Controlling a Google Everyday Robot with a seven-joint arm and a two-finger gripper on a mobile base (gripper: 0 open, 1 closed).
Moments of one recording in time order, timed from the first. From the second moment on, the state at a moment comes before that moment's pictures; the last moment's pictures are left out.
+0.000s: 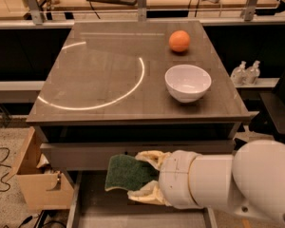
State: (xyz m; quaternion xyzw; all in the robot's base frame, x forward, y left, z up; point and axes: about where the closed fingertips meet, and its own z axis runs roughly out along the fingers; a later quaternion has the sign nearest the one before) arm 0.346 -0.001 0.798 -0.61 0.67 0.13 0.40
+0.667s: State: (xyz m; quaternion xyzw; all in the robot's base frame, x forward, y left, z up) arm 0.405 0.038 0.849 -0.57 0.66 0.13 0.48
